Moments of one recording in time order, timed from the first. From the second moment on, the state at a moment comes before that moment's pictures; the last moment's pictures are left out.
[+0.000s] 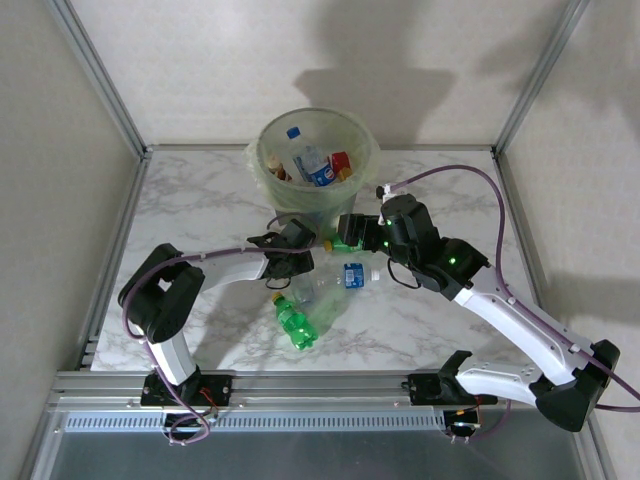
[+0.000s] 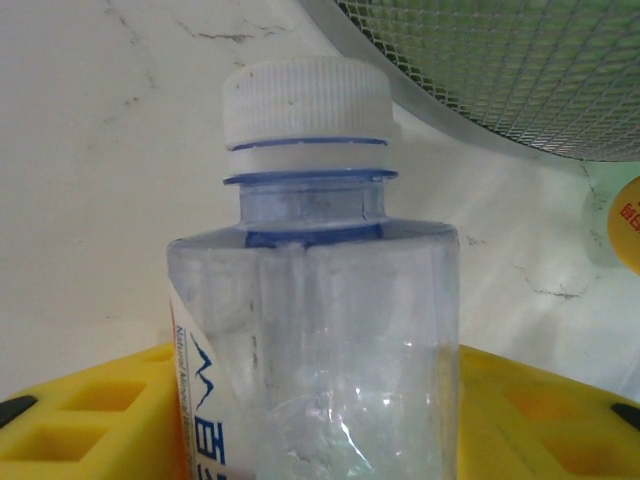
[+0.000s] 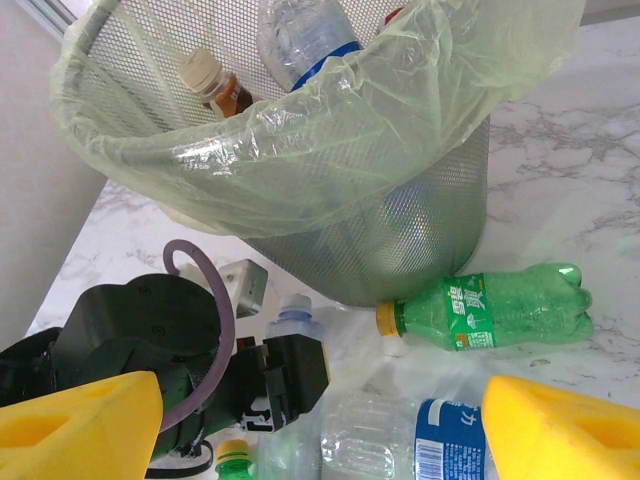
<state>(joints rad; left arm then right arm) -0.68 1.76 1.01 -0.35 -0.17 -0.95 0.81 1.11 1.16 -0.58 0.21 0.59</state>
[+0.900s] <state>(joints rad) -0.68 1.27 0.88 -0.31 -0.01 -1.09 0.81 1.11 1.20 -0.59 0.08 0.56</state>
